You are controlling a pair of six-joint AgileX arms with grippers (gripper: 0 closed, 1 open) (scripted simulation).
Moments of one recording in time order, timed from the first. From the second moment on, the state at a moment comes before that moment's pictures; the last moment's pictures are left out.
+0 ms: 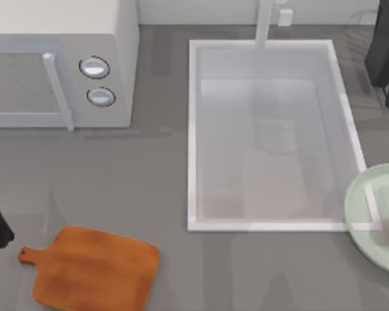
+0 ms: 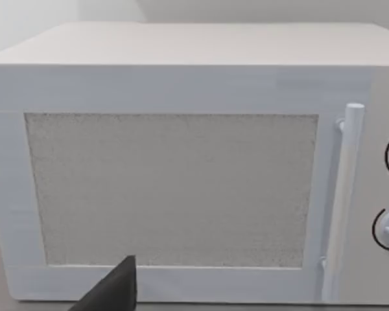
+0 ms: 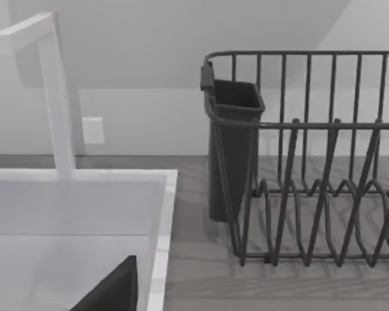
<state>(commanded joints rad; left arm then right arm) 0.00 0.00 0.00 0.00 0.00 0.00 0.00 0.02 0.02 -0.02 0.00 0.00</state>
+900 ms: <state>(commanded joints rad) 0.08 0.38 0.28 -0.25 0.00 0.30 0.00 0.00 0.00 0.00 0.00 0.00</state>
